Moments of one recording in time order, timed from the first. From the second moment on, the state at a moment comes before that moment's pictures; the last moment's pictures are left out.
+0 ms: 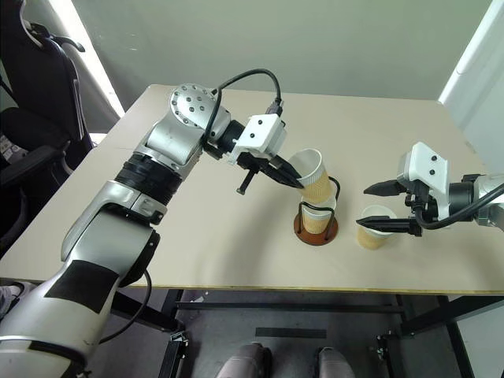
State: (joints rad) left arm -1.39 0.44 -0.49 0.75 -0.21 -0.13 -1.58; right arm -0.49 -1.13 -0.11 -0.33 0.56 0.68 1.19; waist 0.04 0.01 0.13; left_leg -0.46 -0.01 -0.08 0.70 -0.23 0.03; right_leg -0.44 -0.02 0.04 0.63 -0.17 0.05
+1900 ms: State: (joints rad) left arm -1.20 0.71 -0.27 0.40 -0.42 0.38 -1.58; right arm -0.55 -1.07 0.18 -0.01 0.18 0.36 1.33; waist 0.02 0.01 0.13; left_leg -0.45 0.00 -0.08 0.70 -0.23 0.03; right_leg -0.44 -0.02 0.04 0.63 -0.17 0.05
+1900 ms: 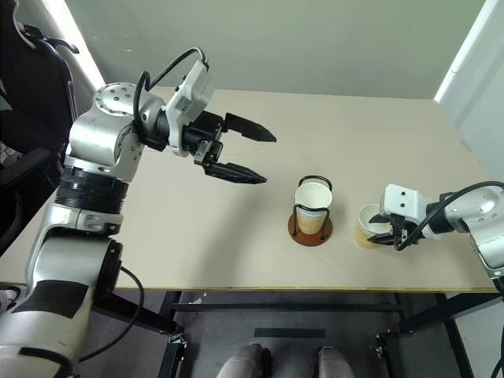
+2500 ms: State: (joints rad) left arm -1.18 0.88 -0.49 0.49 -0.49 0.19 -1.58; right arm -0.58 -1.08 0.18 -0.03 0.18 0.38 1.40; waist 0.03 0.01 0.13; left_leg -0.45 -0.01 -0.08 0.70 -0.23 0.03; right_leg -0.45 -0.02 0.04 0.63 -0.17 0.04
